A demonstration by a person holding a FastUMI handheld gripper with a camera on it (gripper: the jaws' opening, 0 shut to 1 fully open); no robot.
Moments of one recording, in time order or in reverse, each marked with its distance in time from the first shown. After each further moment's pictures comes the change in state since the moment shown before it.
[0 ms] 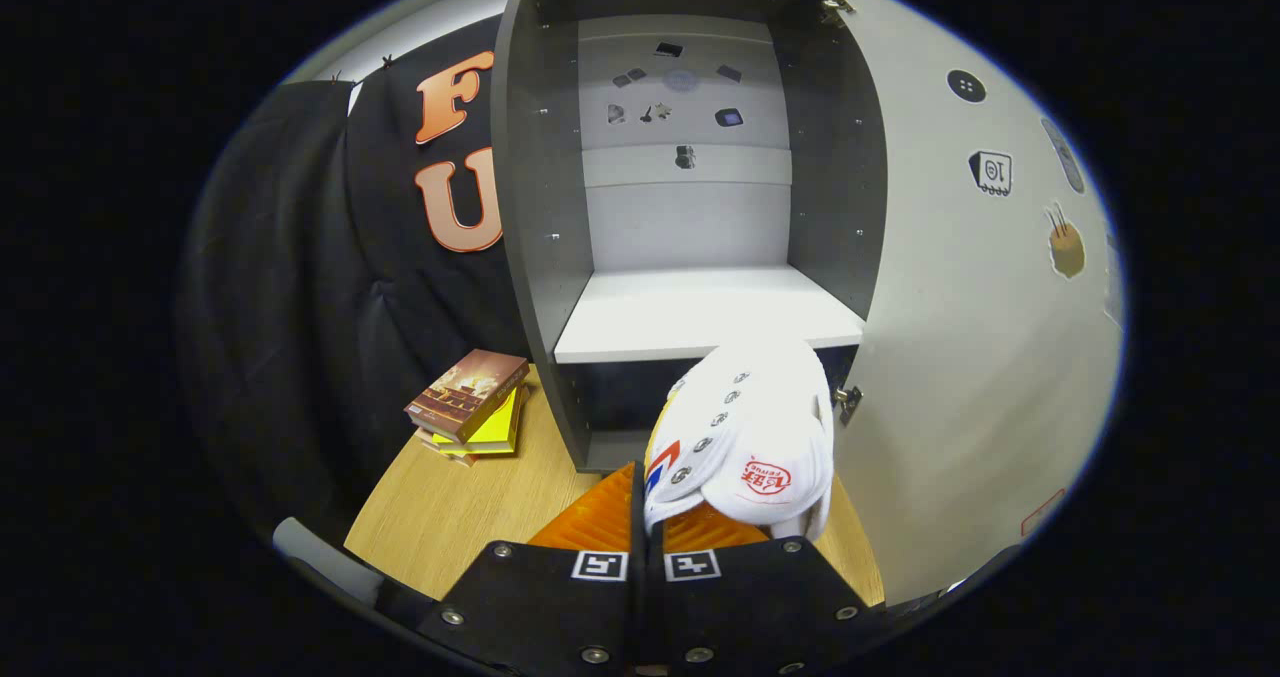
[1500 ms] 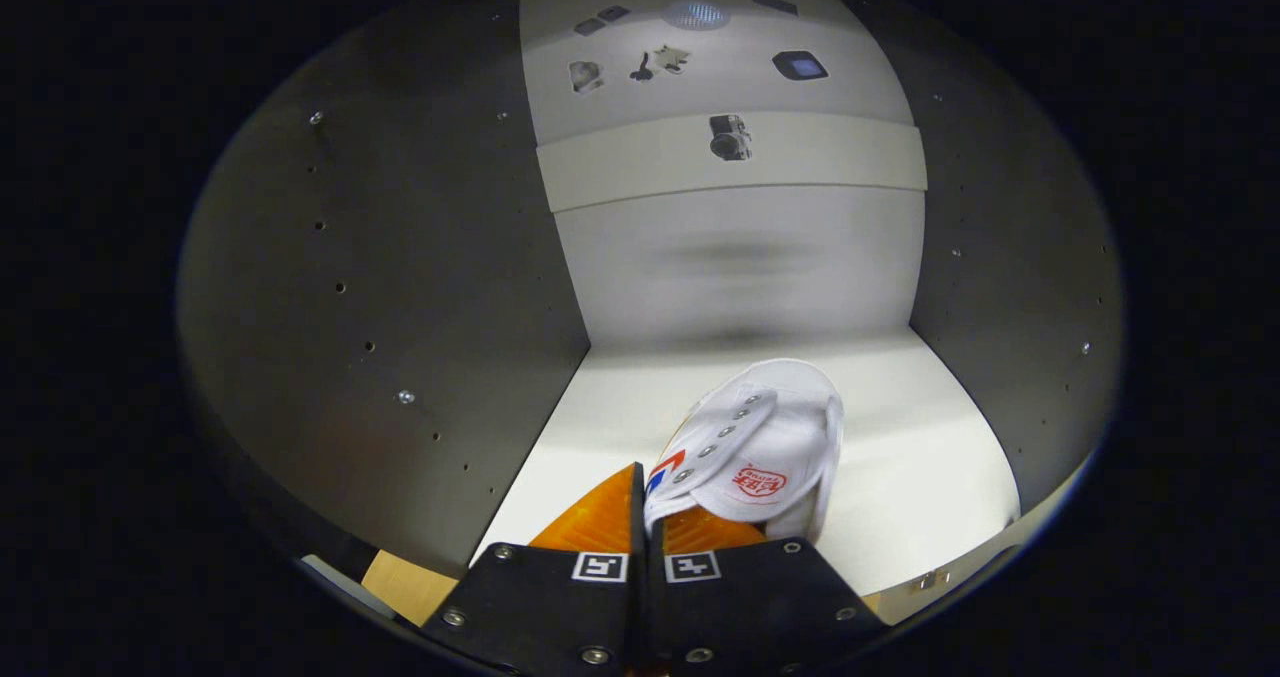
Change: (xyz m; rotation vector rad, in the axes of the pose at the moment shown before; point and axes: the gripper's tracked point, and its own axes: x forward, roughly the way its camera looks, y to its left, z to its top) arm 0.156 0.005 0.071 -0.008 0.060 0.187
